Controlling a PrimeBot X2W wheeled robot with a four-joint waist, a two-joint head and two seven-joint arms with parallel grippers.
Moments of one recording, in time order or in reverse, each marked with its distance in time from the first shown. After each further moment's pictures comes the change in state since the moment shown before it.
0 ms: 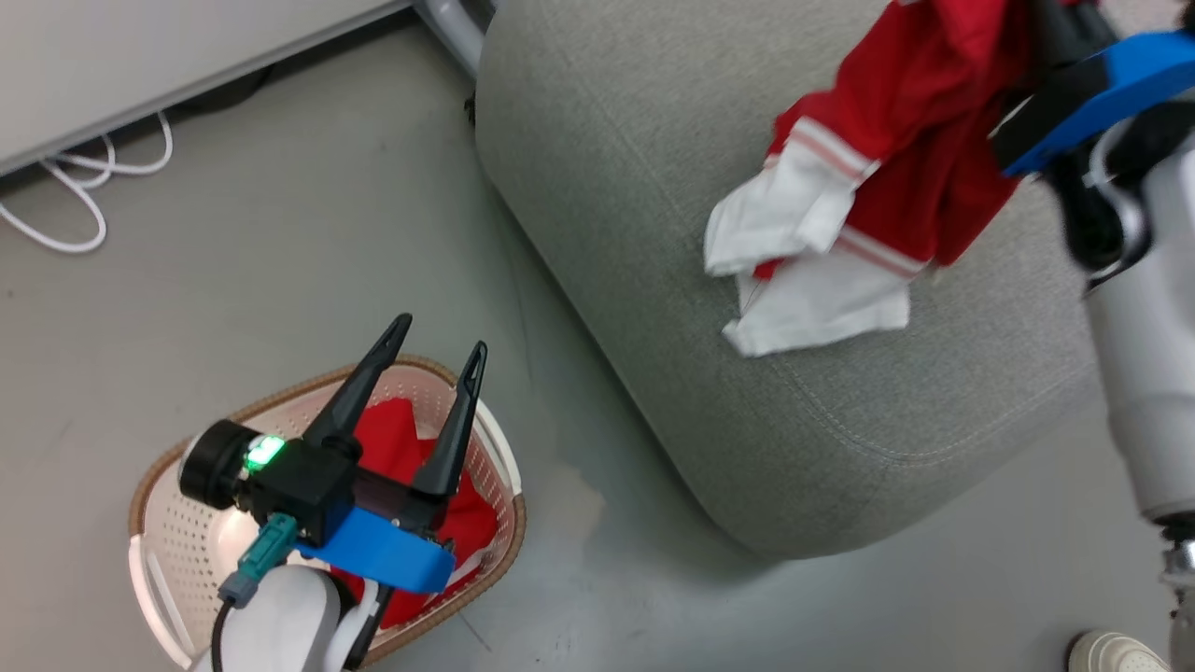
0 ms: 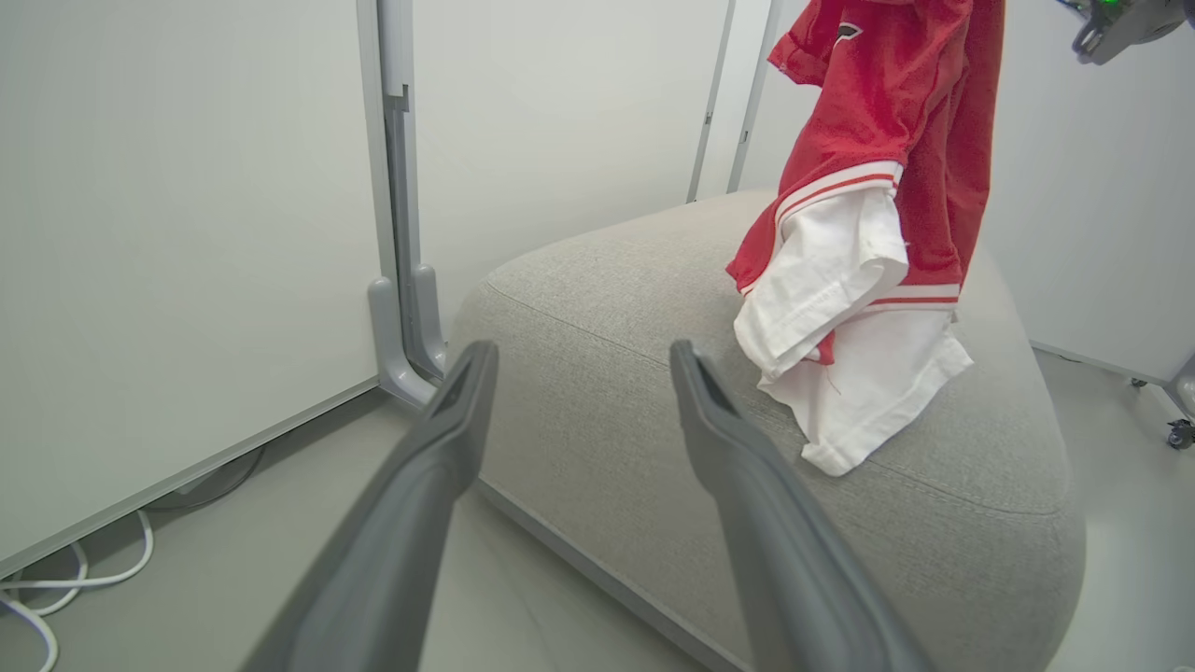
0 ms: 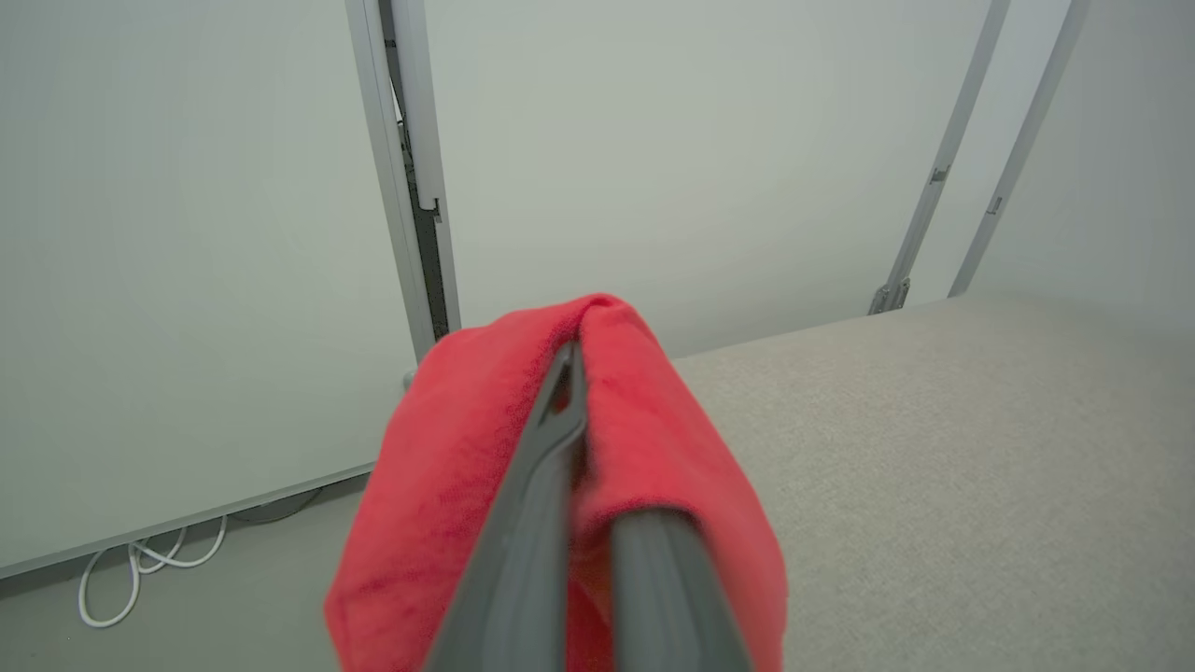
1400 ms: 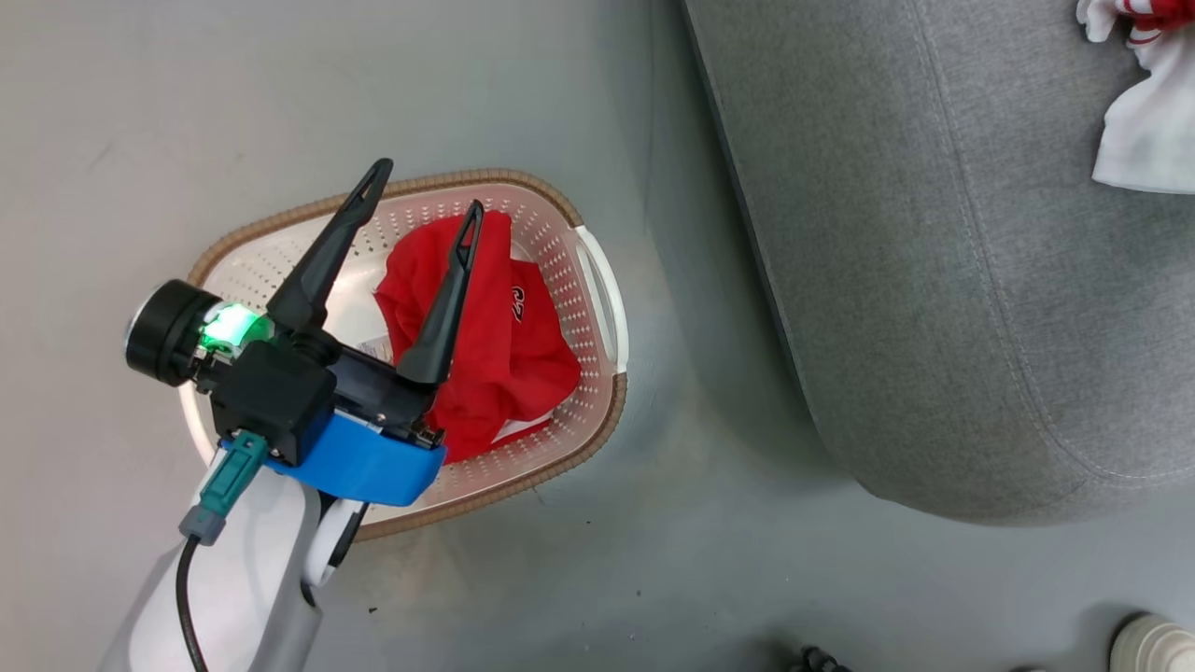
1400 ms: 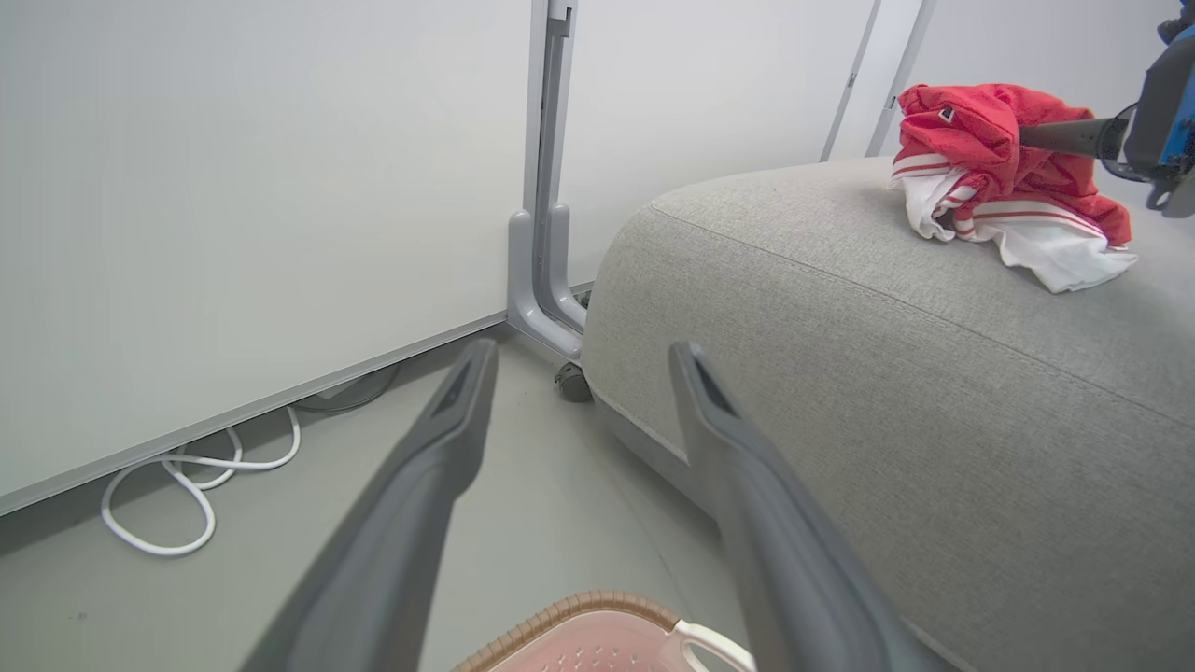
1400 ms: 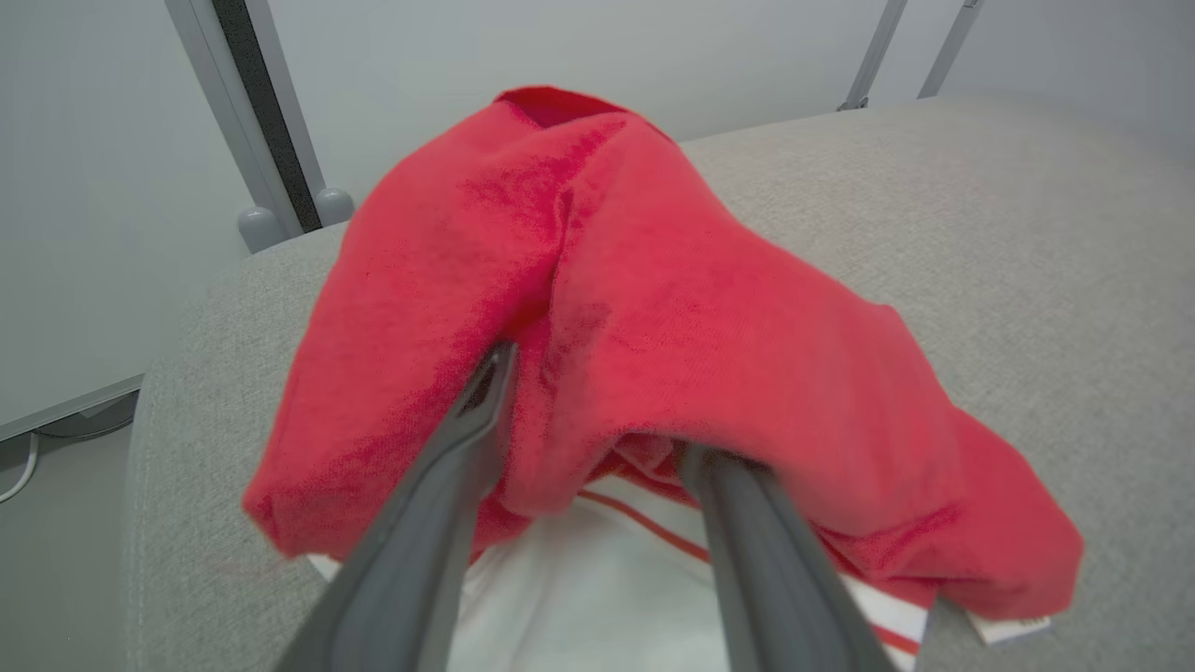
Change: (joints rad) left arm -0.188 0.029 0.005 -0.096 0.065 0.000 0.000; right arm -0.058 -0.124 -0.344 0.247 -0.109 0.000 -0.161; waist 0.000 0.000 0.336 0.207
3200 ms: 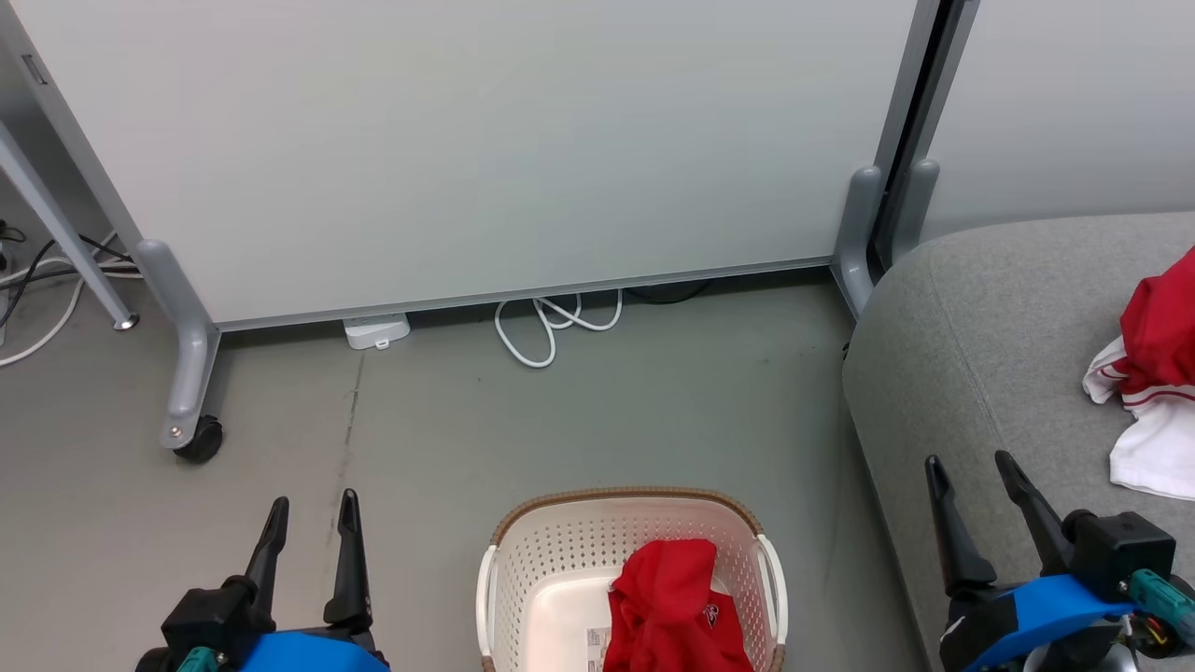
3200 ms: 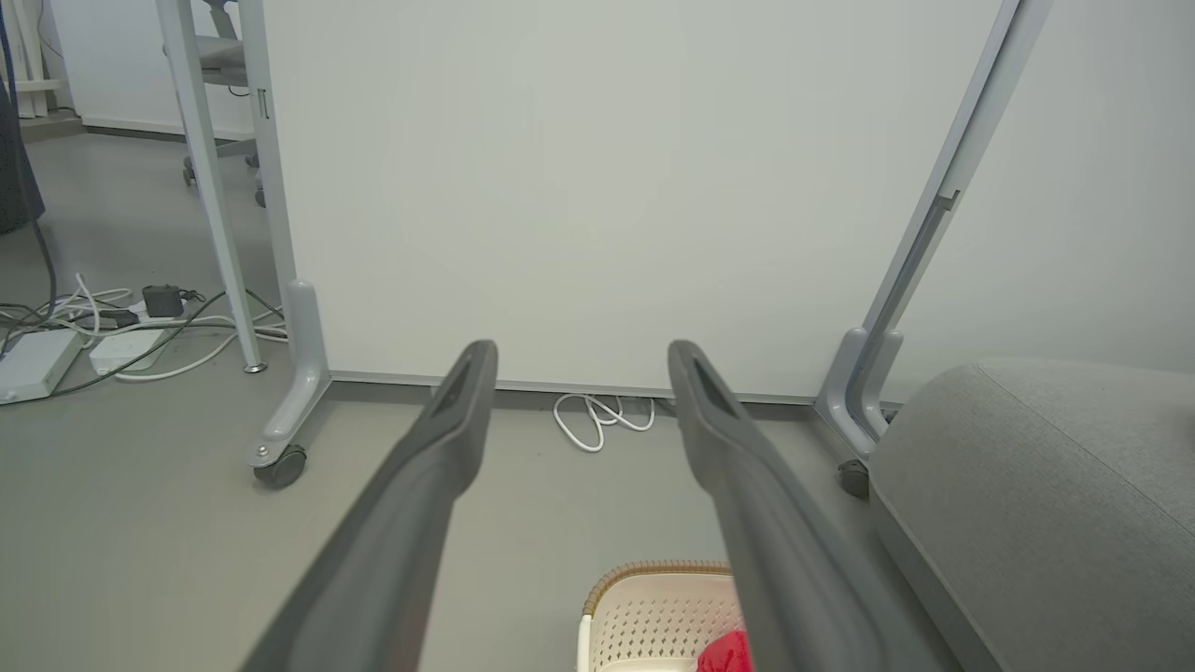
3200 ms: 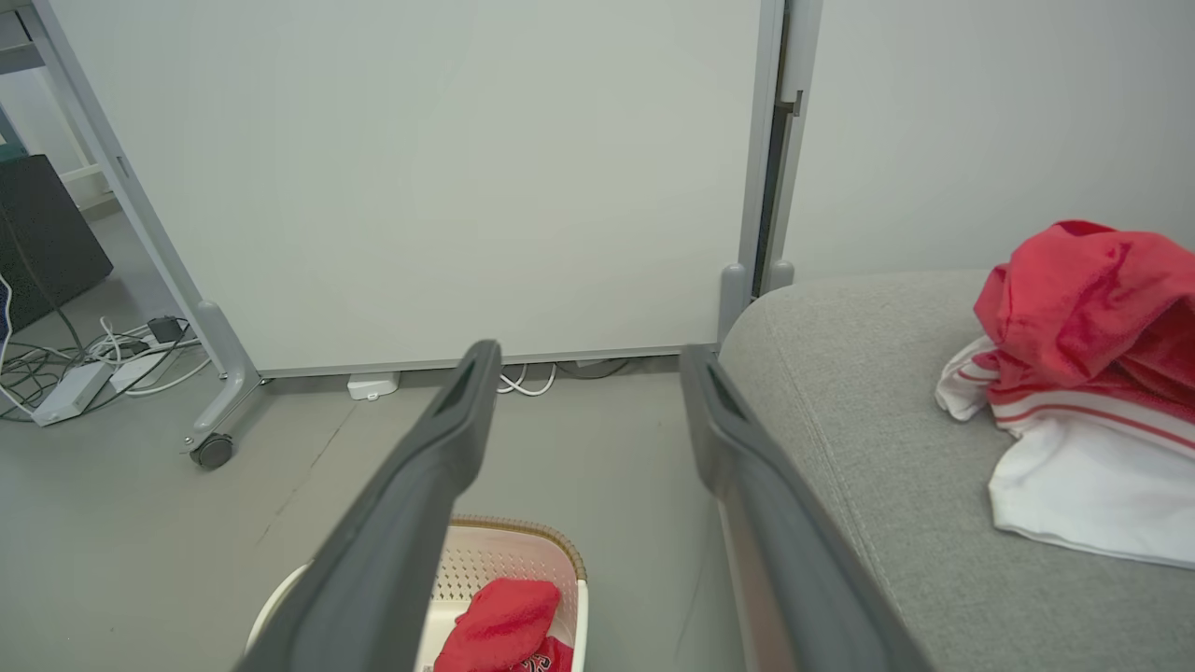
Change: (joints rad) left arm 0.445 -0.222 0.362 0.247 -0.068 0.000 0.000; right arm 1.064 0.263 0.237 -0.890 -0.071 0.000 0.162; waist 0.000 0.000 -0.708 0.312
